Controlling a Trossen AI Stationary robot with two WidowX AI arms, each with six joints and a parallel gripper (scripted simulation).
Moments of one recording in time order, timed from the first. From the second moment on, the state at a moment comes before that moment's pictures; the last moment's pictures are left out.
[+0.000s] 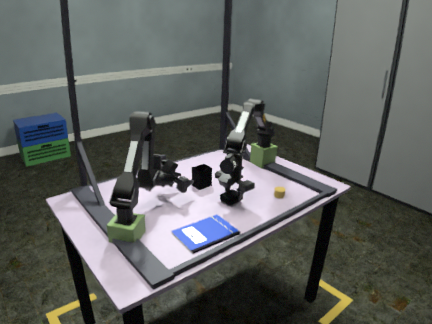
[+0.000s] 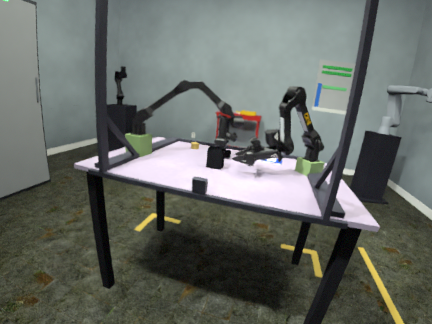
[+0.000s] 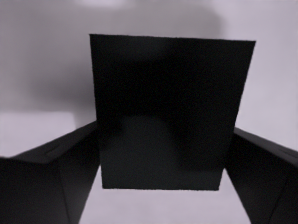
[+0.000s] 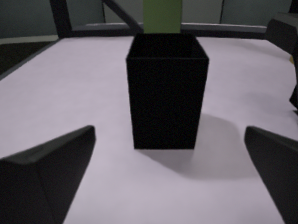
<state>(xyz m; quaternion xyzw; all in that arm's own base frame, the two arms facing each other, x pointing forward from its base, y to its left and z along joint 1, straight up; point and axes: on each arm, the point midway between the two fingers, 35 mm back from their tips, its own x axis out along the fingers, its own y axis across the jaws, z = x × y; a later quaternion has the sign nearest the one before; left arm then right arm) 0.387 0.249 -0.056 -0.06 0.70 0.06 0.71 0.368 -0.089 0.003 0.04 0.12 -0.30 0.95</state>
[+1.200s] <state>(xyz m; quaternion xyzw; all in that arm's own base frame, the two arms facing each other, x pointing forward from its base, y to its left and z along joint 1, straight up) 0.387 0.249 -0.065 -0.06 0.70 0.06 0.71 0.368 -0.089 0.003 0.04 0.12 -0.30 0.95</state>
